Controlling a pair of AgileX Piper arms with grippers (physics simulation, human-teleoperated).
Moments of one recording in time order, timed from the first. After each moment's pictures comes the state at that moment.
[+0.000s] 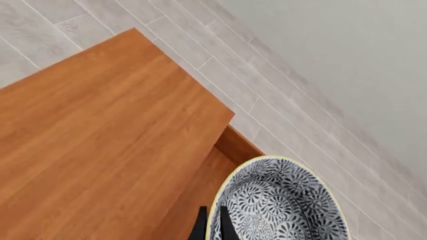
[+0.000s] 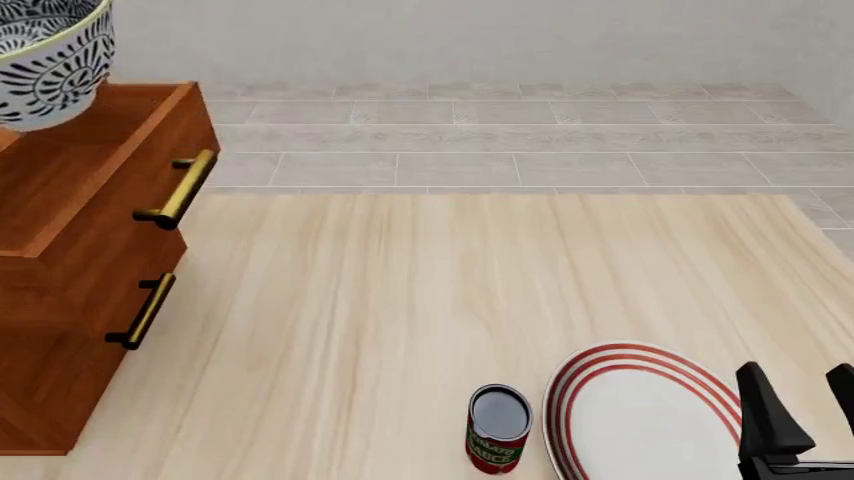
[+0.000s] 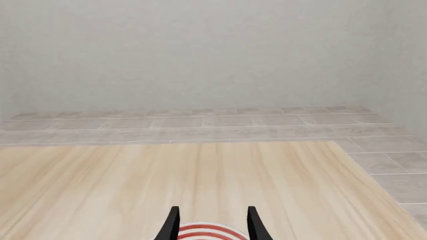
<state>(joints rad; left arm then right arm) 0.31 1.16 -1.55 0.89 -0.53 -0.01 0.00 0.00 -0.02 0.02</state>
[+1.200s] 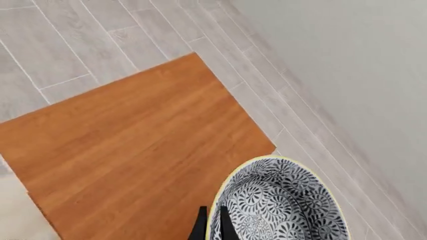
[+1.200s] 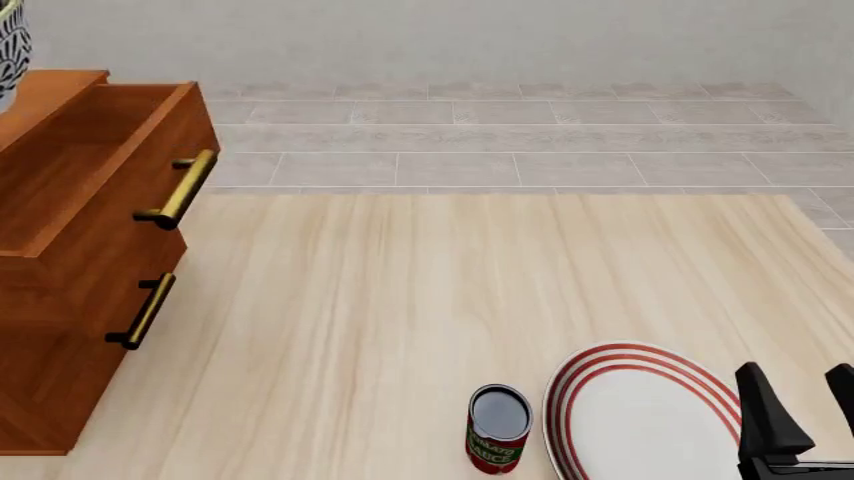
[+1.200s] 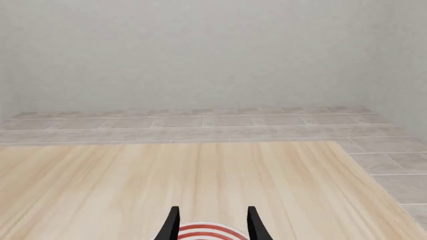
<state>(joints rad) 0.50 1.19 -1.56 0.88 -0.56 -0.01 0.00 0.00 -0.02 0.02</state>
